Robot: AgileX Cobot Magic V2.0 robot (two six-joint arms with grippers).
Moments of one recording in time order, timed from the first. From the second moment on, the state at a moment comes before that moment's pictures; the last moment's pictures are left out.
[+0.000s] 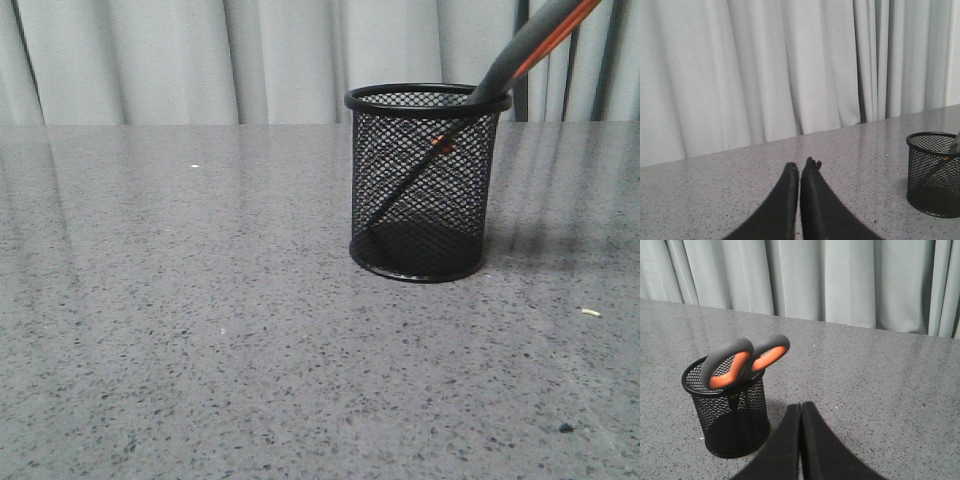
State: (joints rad) left arm -0.47 0.08 -0.18 -0.15 0.03 0.20; right arm 0.33 0.27 -0.32 0.14 0.22 -0.14
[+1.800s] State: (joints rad) left arm -0.07 0.00 0.00 -0.04 0.10 0.02; right arm 0.33 0.26 -0.32 0.14 0.22 -0.14
